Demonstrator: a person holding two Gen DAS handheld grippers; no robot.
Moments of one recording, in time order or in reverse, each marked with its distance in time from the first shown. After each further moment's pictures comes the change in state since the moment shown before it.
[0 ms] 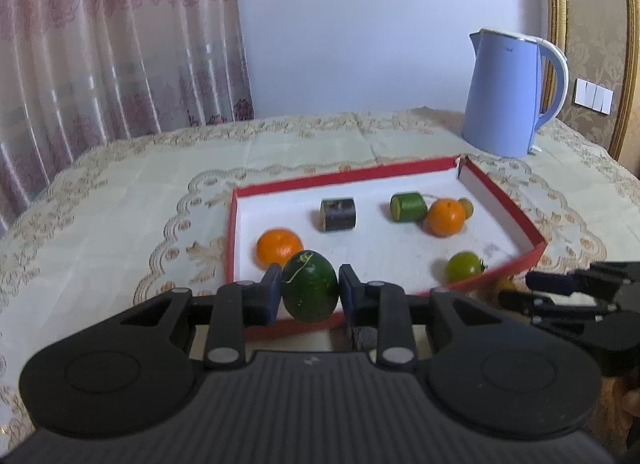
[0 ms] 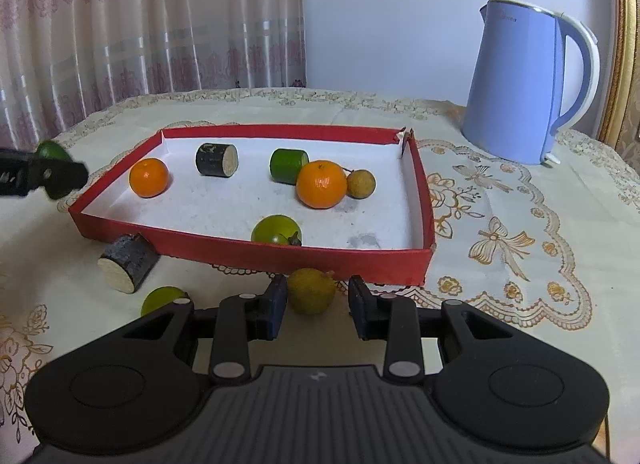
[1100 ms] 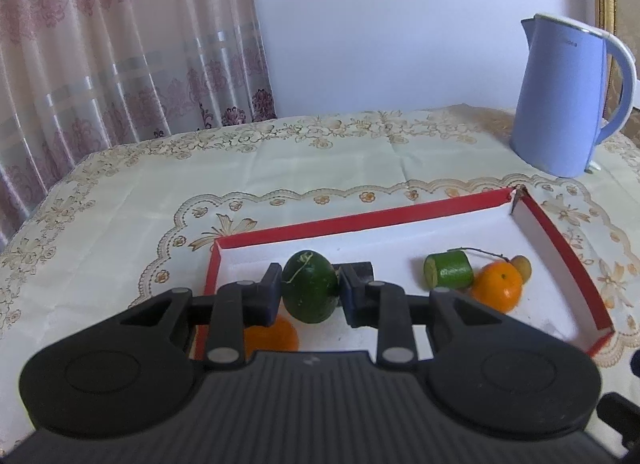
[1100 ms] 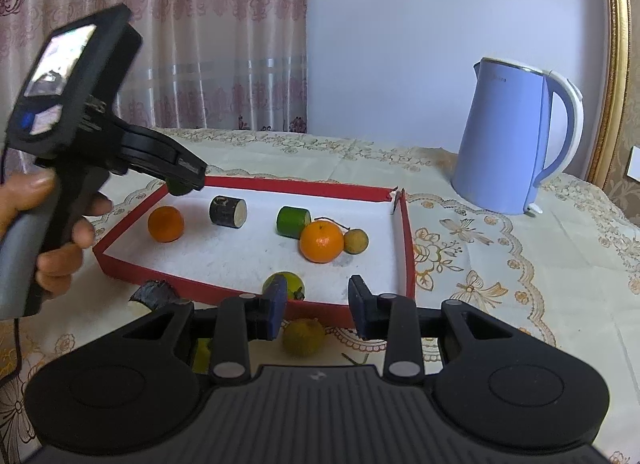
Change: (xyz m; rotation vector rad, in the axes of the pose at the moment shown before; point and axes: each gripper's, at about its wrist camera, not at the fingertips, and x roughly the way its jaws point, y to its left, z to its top) left arm 0.103 -0.018 0.061 -0.010 0.068 0.096; right arm -0.038 0.007 0.022 -0.031 -0.101 -0.015
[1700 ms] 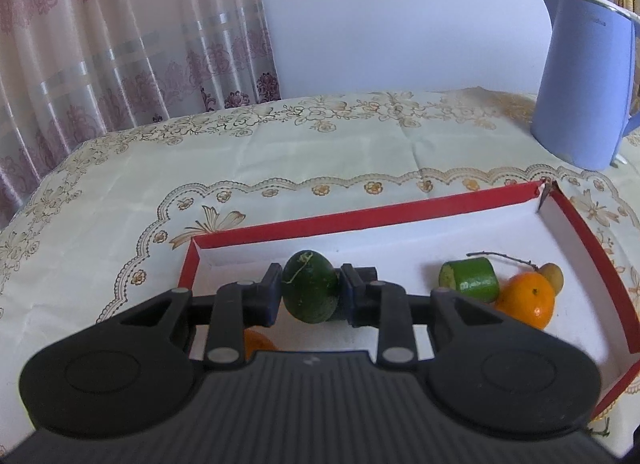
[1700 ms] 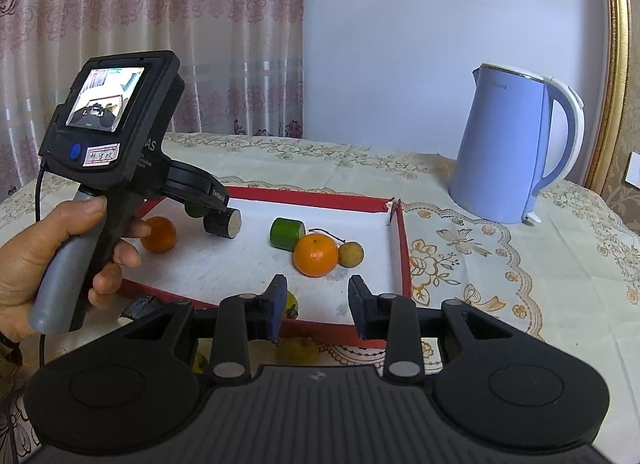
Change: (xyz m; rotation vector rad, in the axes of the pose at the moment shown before) left arm 0.043 -0.010 0.004 -0.008 0.044 0.030; right arm 0.009 -0.001 0.010 -0.001 -0.005 -0.014
